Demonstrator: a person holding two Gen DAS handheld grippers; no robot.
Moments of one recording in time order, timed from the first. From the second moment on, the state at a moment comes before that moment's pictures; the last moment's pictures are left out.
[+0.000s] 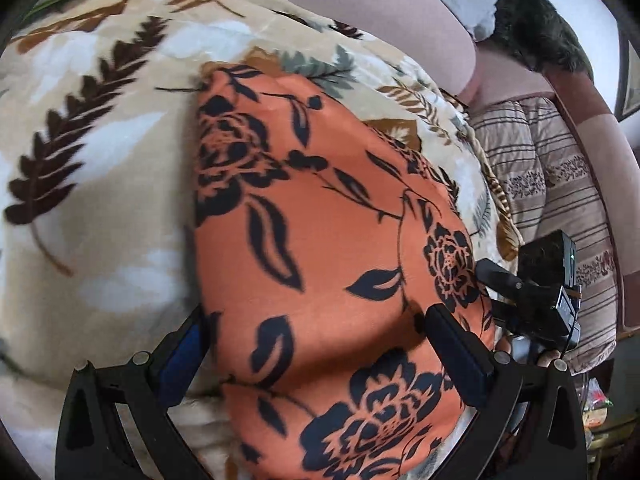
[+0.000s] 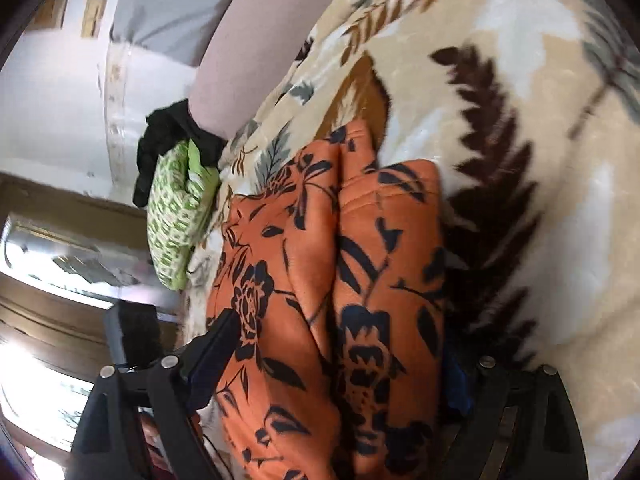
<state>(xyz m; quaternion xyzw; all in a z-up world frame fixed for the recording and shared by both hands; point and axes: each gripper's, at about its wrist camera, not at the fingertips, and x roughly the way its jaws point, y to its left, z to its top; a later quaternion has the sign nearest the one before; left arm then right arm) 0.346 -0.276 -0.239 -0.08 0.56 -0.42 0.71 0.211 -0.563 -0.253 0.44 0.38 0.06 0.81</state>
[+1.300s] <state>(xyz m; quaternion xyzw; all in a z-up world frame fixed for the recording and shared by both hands) 0.271 -0.157 -0.127 -0.03 0.45 -0.36 0.81 0.185 -0.413 -0.162 0.39 0.33 0.17 0.84</state>
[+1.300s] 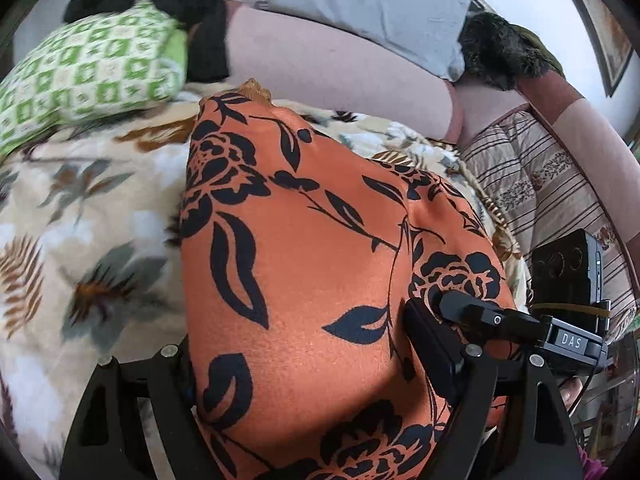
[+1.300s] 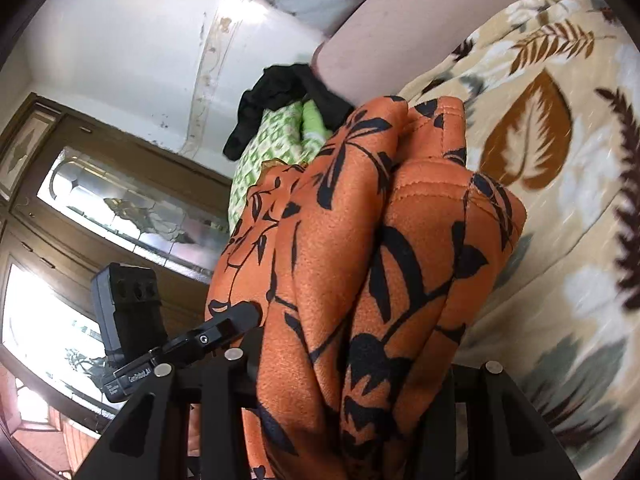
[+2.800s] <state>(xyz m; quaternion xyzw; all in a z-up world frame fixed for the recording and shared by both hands) 0.253 -0.170 -0.210 0.08 0.44 -0.22 0.87 0.198 -0.374 -0.255 0.32 0.40 0.07 0.86</state>
